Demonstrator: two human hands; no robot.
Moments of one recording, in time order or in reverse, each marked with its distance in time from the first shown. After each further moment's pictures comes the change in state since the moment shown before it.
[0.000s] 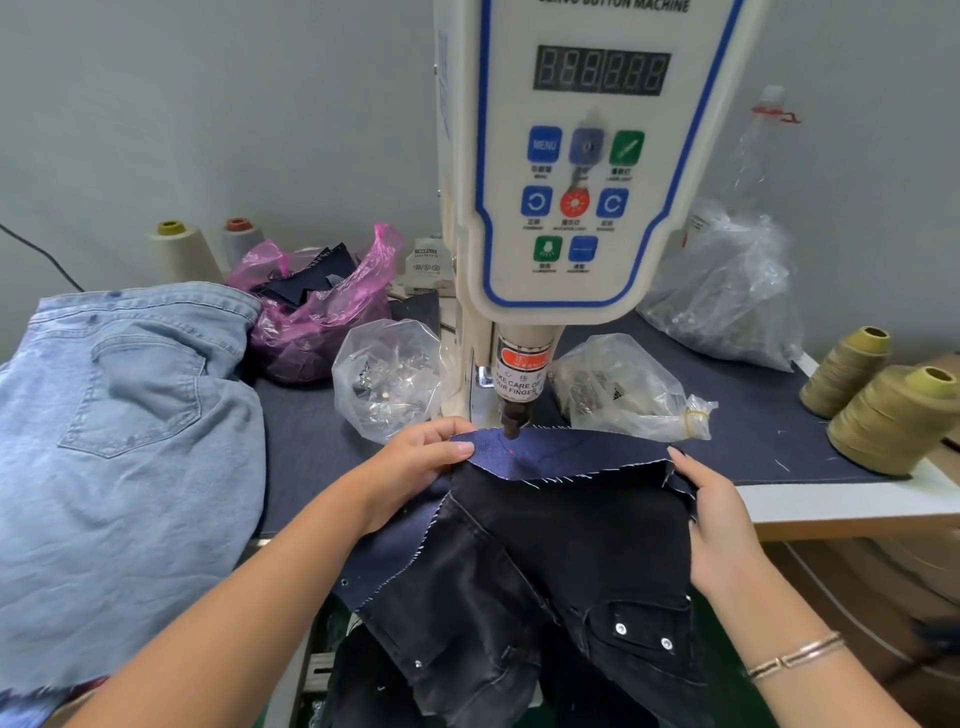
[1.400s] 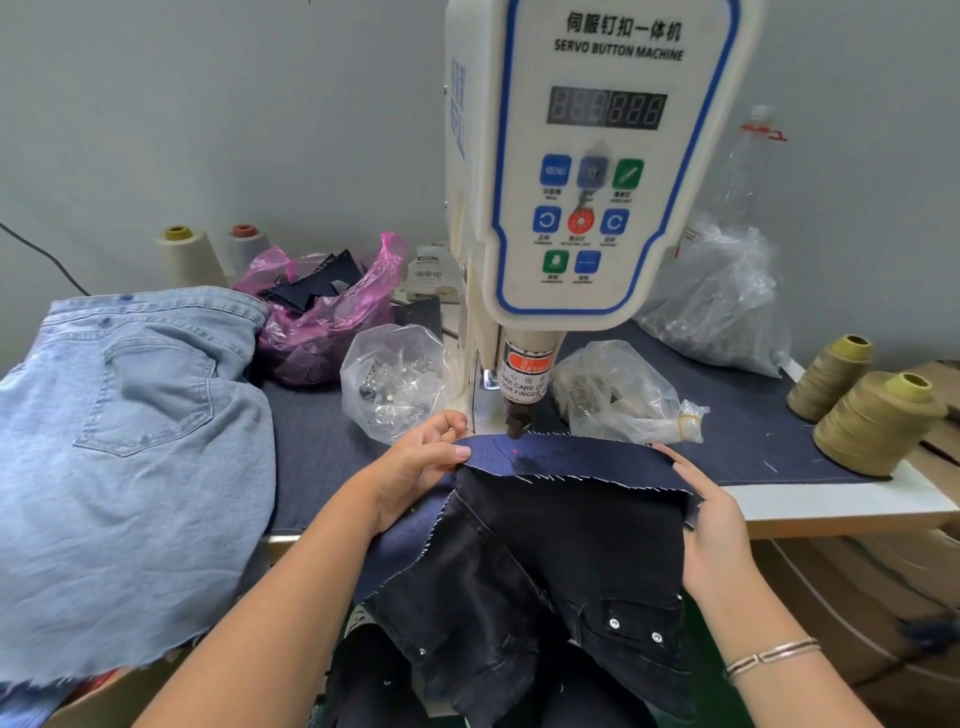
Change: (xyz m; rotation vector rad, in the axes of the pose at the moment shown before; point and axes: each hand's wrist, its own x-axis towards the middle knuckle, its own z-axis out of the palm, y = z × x) left_hand 0.009 -0.012 -0.013 -0.170 -0.050 0.082; right_hand -0.001 0.007 -0.010 -0.018 0.065 -0.178
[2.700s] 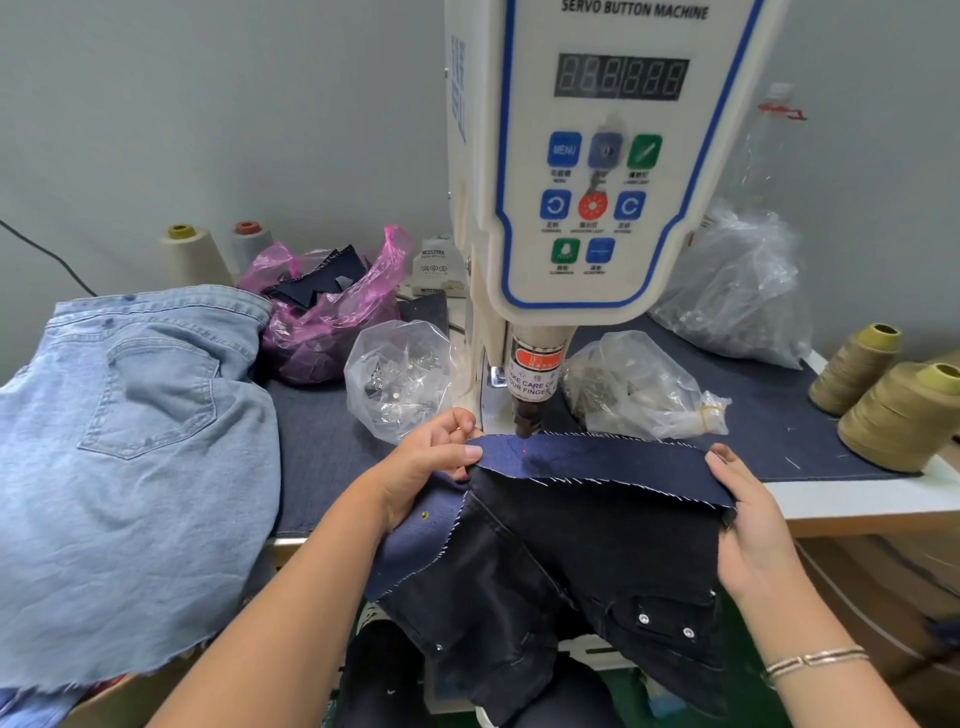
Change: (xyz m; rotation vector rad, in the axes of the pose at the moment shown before) left_hand 0.001 0.001 0.003 0.121 0.062 0.041; right_hand 0.010 -0.011 -0.014 0.058 -0.023 -0.066
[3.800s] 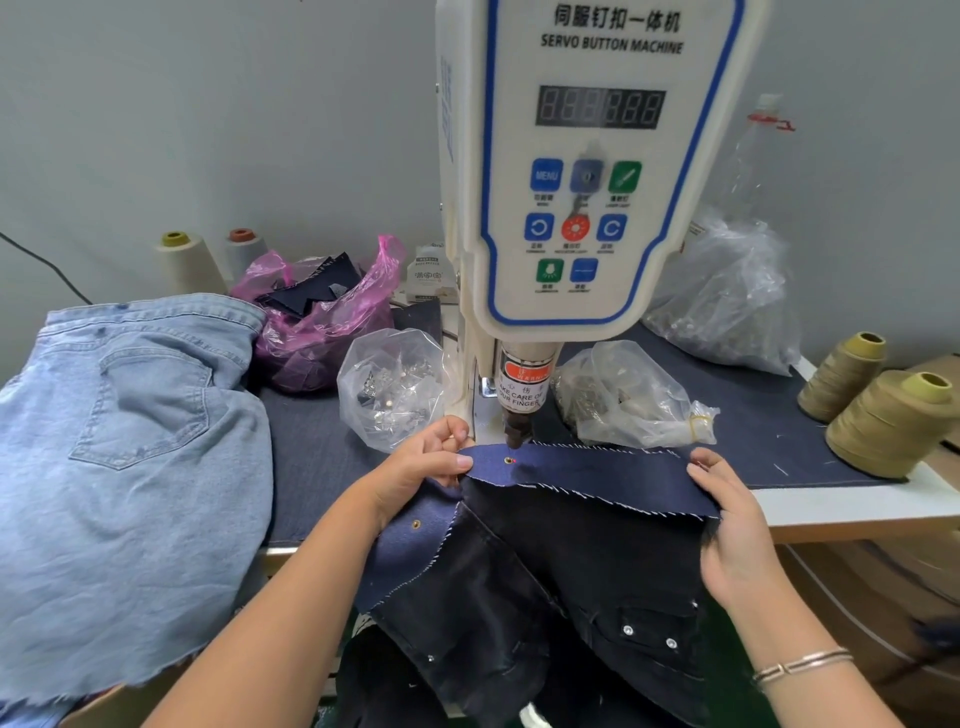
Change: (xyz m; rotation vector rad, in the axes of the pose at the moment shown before) left_hand 0.006 0.003 -0.006 0.051 -0.054 -0.047; right_hand -0.001 0.000 0.004 -0.122 -0.071 -0.093
